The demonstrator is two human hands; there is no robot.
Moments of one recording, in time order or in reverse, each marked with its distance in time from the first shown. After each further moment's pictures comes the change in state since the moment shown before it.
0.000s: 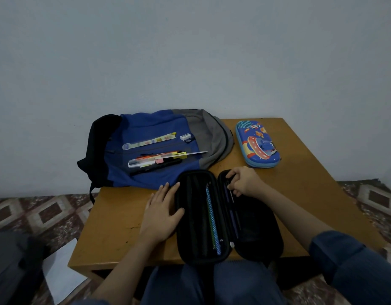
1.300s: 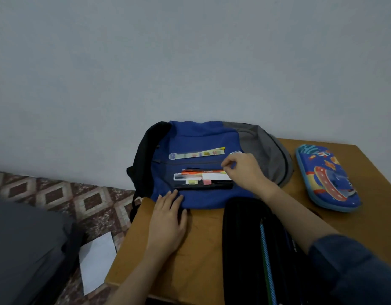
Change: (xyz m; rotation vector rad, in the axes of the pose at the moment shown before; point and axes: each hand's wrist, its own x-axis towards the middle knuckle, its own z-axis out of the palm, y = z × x) left_hand 0.020 -0.064 -0.034 0.157 0.340 -0.143; right_hand 0.069 -0.125 0.056 -0.293 0.203 -0.608
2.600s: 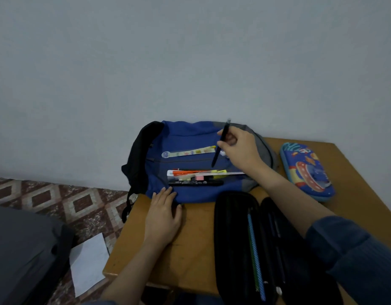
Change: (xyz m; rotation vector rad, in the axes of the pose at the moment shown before) left_hand -0.003 0.003 -0.003 -0.134 -0.029 -0.037; right_hand -0.005 -0.032 -0.039 0.274 0.269 -0.052
